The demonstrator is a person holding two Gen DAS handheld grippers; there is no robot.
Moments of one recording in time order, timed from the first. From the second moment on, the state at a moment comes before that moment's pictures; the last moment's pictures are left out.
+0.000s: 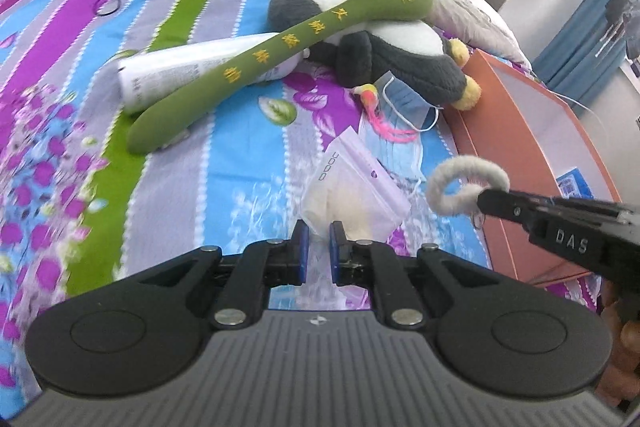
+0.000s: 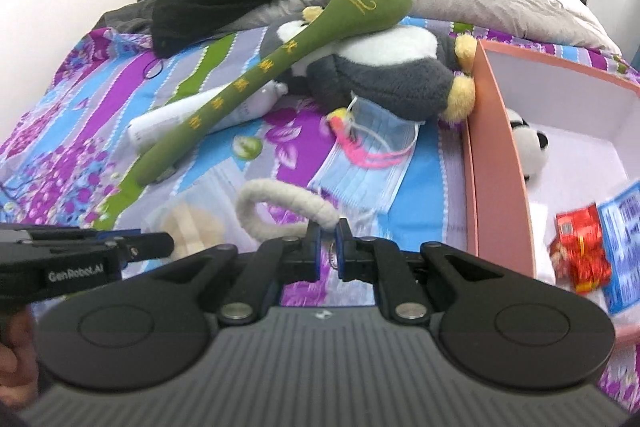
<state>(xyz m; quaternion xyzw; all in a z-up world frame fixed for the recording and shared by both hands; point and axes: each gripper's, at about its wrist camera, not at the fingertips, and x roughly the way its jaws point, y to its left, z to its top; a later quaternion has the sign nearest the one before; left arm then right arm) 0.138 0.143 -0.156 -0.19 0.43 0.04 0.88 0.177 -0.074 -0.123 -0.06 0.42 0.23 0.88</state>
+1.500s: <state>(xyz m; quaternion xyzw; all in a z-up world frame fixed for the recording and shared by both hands) 0.113 0.085 -0.016 -0.19 0.29 -0.01 0.94 0.140 -0.172 -0.007 0.02 0.31 0.19 0.93</state>
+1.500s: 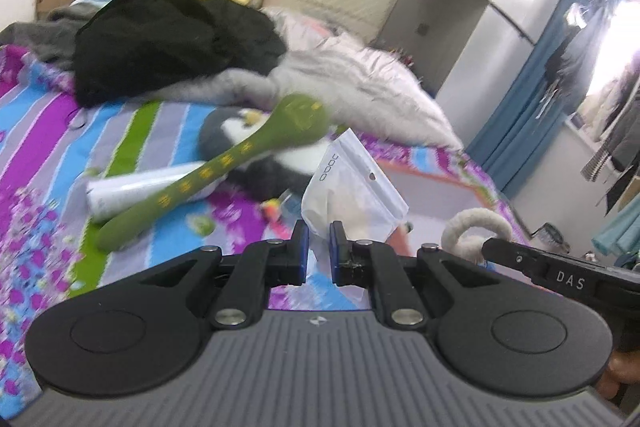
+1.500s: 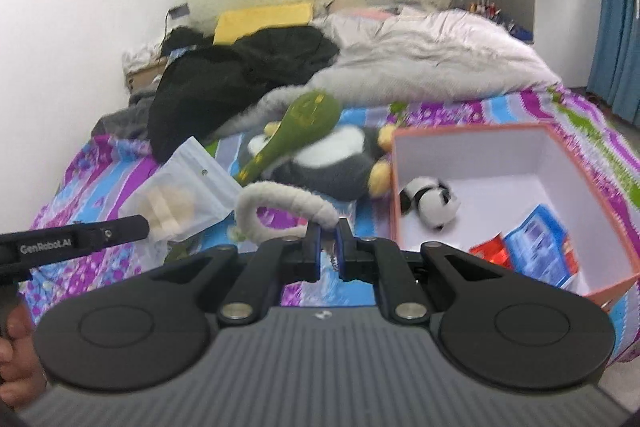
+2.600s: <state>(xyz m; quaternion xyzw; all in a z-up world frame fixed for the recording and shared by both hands) 0.345 -0.083 -0.106 -0.13 0.40 -0.14 0.89 0.277 -0.299 -0.099 0.08 0.41 0.06 0.91</state>
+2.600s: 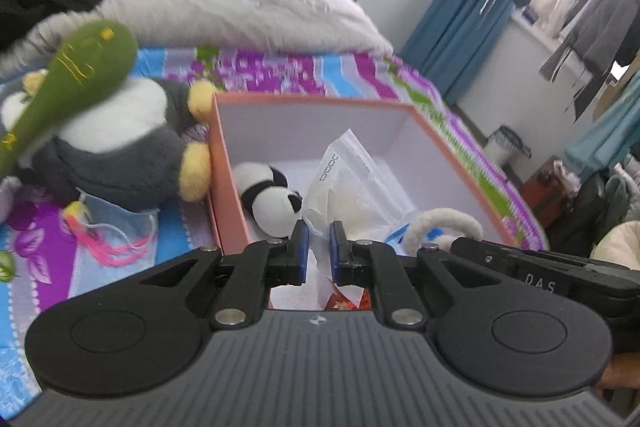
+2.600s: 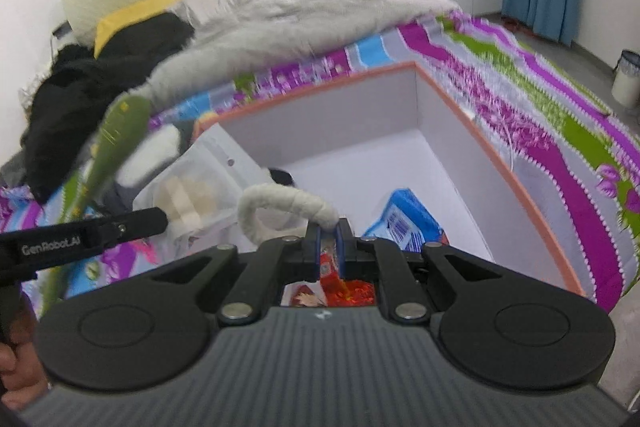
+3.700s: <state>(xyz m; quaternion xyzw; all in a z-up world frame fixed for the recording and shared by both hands) 0.273 -0.058 -0.023 -0.10 0.35 -0.12 0.92 0.220 -0.282 -0.039 0.09 0.35 0.08 0.93</state>
